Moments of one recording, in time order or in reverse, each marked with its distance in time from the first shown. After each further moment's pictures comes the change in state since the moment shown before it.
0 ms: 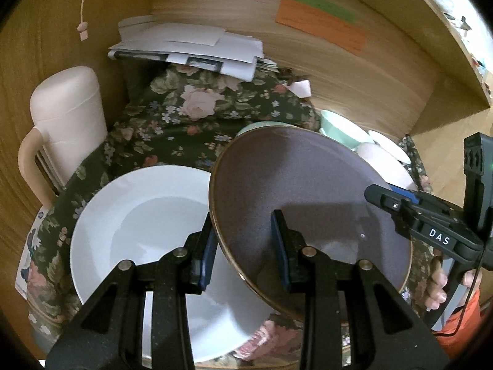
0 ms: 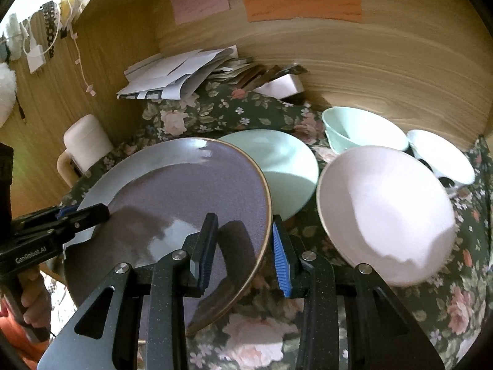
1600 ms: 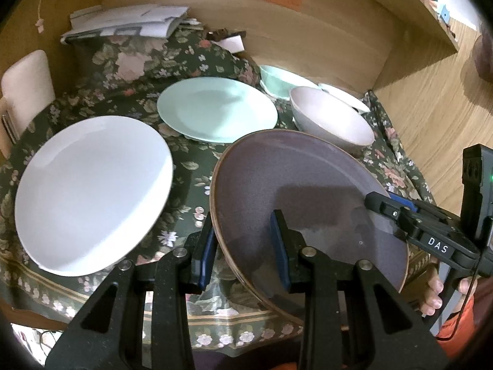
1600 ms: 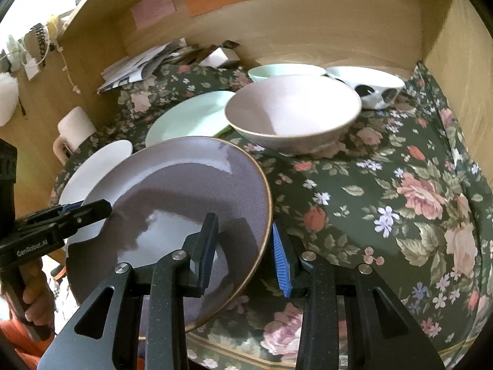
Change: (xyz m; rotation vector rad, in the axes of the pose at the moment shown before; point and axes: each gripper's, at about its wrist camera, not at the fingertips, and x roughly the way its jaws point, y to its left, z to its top) left arm 0.003 -0.085 -0.060 0.079 0.091 -0.078; right arm -0.053 -0.054 -0.089 0.153 0.036 -0.059
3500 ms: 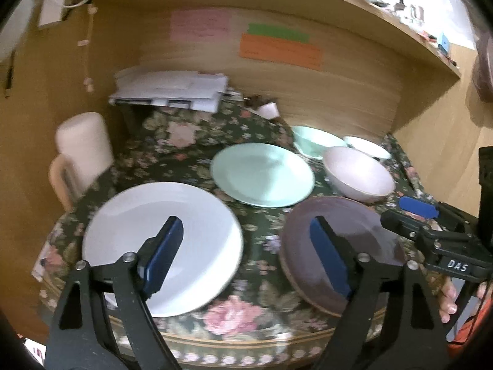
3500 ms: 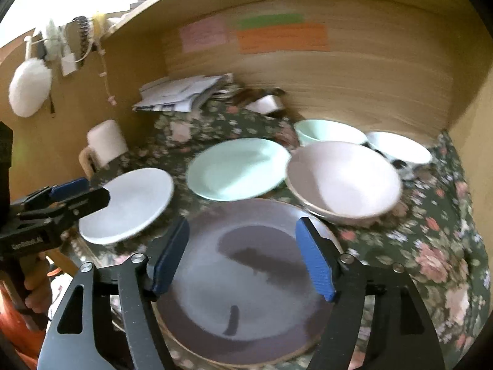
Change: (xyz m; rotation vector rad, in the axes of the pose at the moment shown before) left arm -0.062 0.034 0.021 0.038 -0.259 0.162; right arm -0.012 0.077 0.033 -0.180 -0.154 0.059
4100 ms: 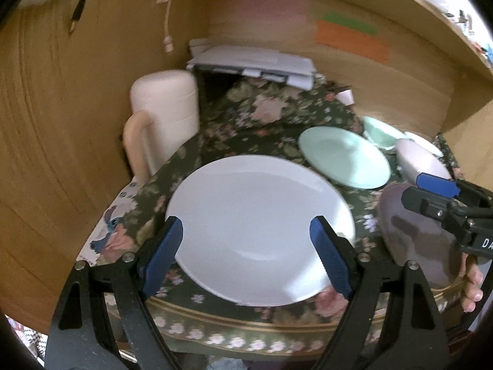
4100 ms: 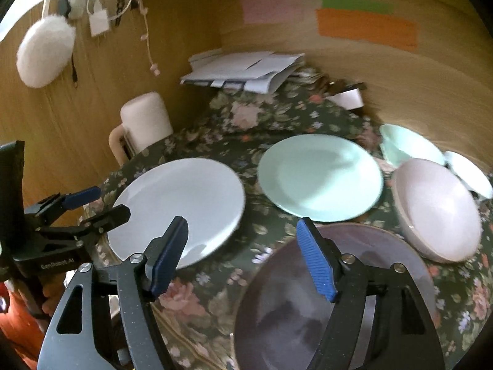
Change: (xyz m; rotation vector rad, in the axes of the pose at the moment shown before) left arm 0.005 0.095 -0.020 -0.077 0.070 0.162; right arm 0.070 0.071 0.020 -0.100 0.124 0.120
